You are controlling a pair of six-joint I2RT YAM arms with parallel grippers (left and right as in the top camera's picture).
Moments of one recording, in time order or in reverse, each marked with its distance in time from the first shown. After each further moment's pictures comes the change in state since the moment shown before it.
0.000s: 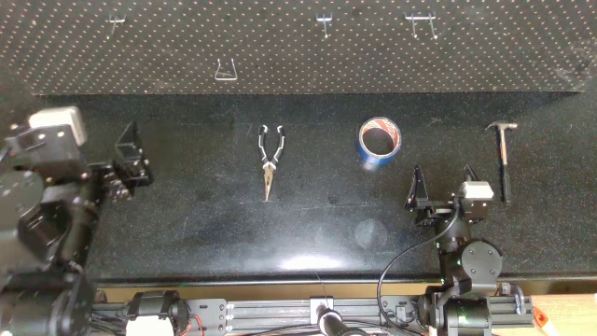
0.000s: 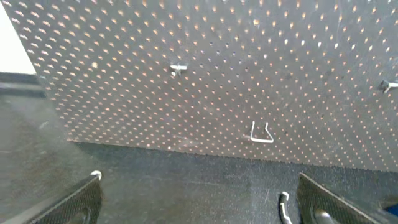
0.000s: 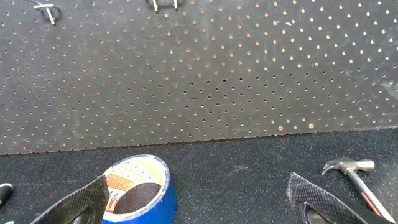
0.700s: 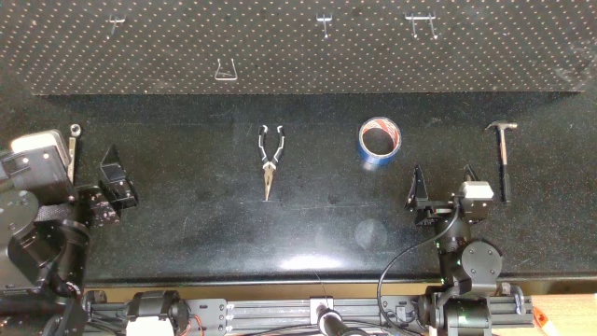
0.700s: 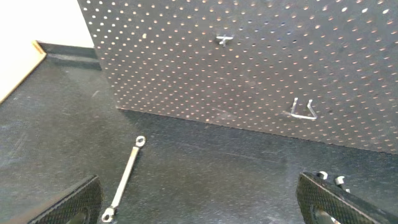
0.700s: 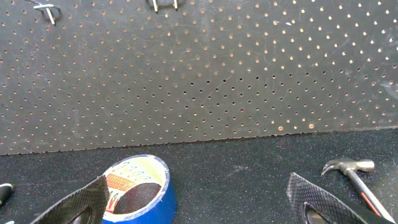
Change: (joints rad) left arm 0.000 -0.023 0.062 -0.191 -0.157 0.011; right arm 0.000 0.000 0.000 0.000 0.000 0.000
